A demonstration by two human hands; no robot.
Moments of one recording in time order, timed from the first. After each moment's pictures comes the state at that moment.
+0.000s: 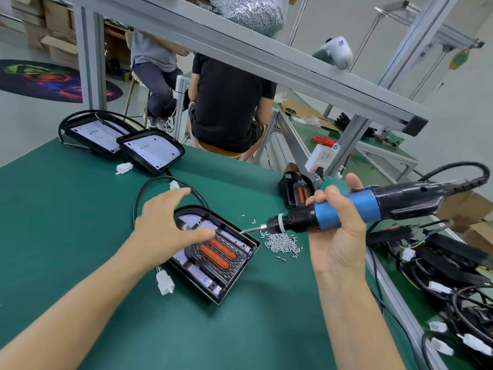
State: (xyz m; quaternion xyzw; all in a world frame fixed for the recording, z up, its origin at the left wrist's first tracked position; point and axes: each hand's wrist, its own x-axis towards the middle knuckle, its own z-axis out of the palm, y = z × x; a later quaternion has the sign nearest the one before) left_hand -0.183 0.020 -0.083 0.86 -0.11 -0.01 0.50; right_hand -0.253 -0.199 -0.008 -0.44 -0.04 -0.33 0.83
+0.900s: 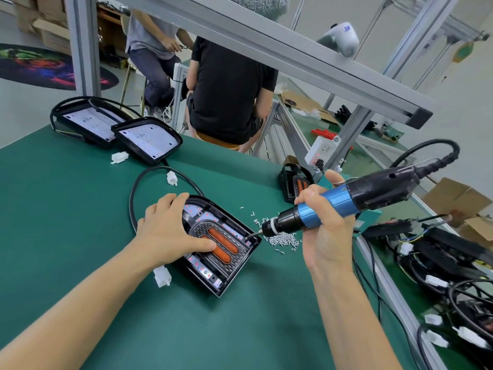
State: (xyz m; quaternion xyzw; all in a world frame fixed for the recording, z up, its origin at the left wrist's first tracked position) left_hand -0.176 0.004 -0.100 0.93 -0.09 -0.06 0.36; right_hand -0.242 -0.204 -0.027 -0.55 -0.01 -0.33 0.77
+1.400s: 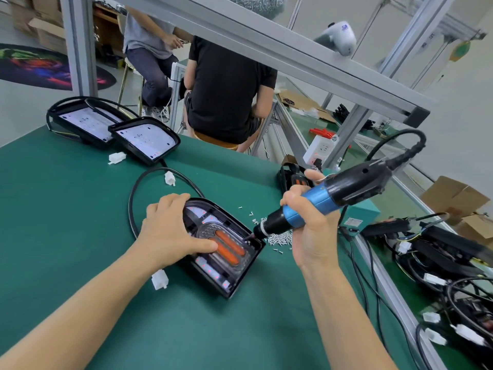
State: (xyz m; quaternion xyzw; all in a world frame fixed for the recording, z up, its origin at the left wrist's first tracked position) left_hand -0.179 -0.002 -0.100 0.91 -0.10 -0.03 0.41; right_hand -0.236 -0.199 -0.034 -0.58 -0.03 -0.30 0.76
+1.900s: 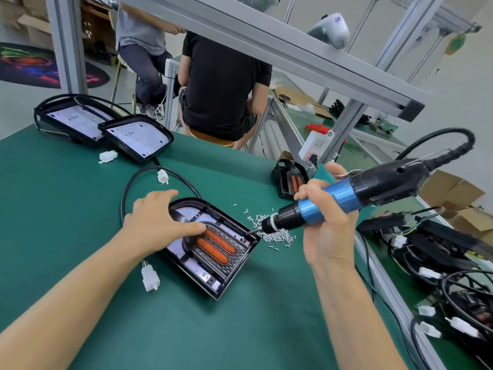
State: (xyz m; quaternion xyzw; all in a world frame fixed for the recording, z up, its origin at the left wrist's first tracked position) left_hand -0.165 0.006 -0.094 0.91 -0.06 -0.08 0.41; right_hand -0.247 -0.213 -0.022 -0.55 -0.05 -0.34 0.76
